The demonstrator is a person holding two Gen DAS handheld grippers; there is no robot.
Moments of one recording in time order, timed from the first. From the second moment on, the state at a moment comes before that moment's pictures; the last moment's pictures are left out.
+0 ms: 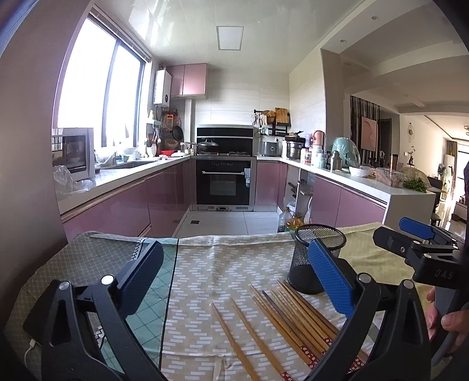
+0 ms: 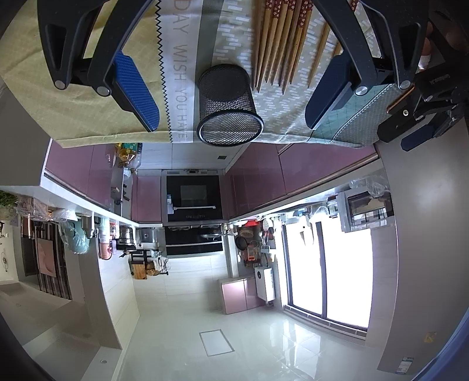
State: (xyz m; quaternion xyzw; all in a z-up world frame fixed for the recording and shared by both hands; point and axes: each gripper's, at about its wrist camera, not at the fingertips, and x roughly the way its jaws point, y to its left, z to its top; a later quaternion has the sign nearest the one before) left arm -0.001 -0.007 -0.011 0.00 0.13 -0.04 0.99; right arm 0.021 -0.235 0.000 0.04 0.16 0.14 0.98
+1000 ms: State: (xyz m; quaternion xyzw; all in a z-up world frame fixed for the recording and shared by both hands) left arm 0.070 0.002 -0.116 0.04 0.42 -0.10 0.90; right arm 0.074 -0.186 -0.089 -0.05 0.43 0.21 0.88
